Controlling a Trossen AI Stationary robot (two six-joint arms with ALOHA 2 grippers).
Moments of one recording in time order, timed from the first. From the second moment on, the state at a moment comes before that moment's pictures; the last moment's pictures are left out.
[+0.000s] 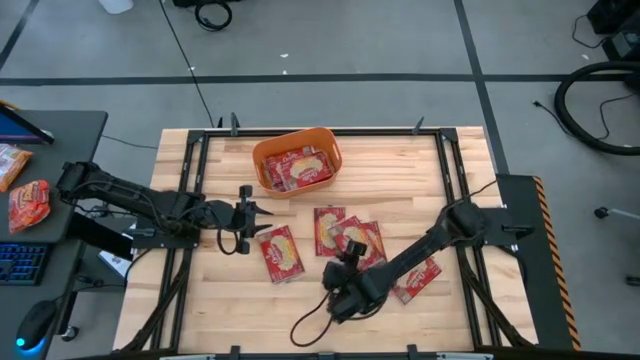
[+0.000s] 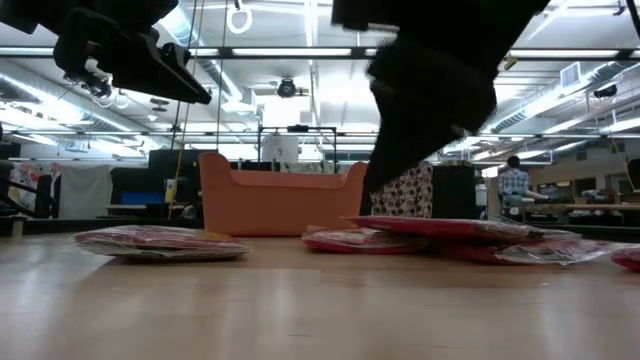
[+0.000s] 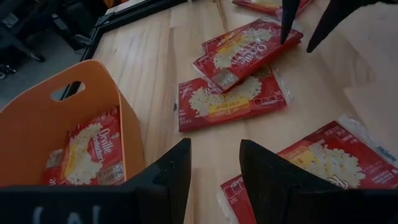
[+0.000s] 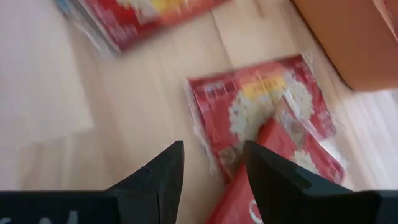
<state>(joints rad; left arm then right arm) -0.23 0.90 0.50 -0.12 -0.37 0.17 0.54 2.17 1.62 -0.93 0.74 0.78</state>
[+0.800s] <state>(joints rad) -0.23 0.90 0.50 -0.13 -0.37 0.17 0.59 2.32 1.72 -1.46 0.62 1.27</state>
